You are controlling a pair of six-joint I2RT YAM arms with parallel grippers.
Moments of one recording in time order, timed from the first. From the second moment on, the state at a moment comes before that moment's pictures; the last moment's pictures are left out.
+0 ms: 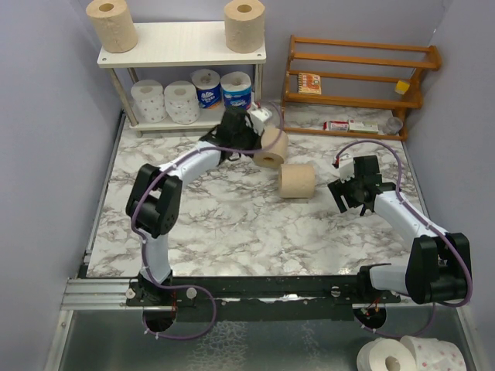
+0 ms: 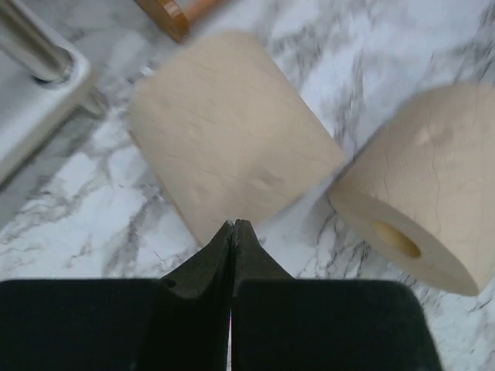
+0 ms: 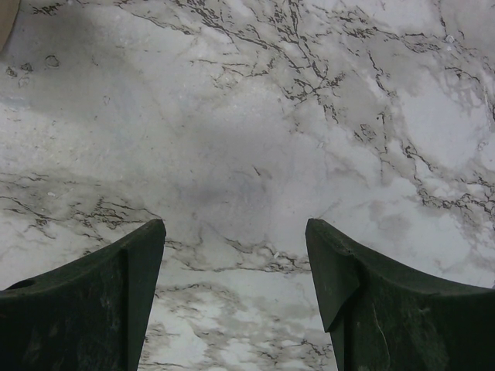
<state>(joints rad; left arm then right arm) -0.55 1.93 1.43 -0.12 0.23 0.19 0.10 1.28 0.71 -0.41 0.04 -0.39</state>
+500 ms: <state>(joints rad) -0.35 1.87 1.33 -0.13 0.59 -0.10 0.10 1.29 0.71 -0.41 0.04 -0.39</state>
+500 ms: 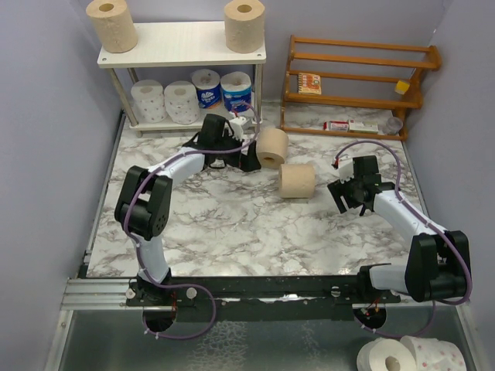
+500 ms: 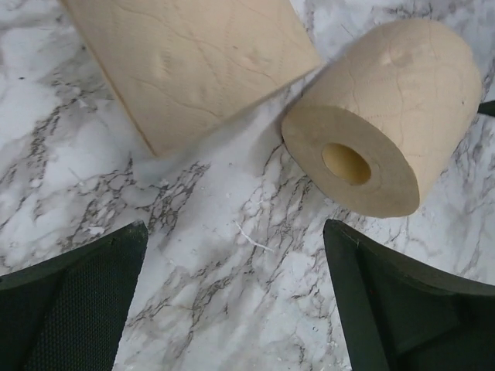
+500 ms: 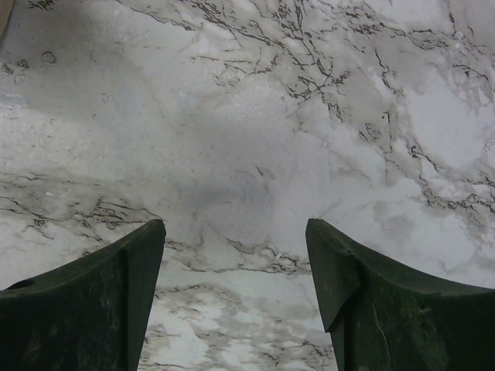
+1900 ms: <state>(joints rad) -0.54 2.06 1.36 0.20 0.36 0.19 0.10 1.30 0.71 -0.41 0.04 -0.39</state>
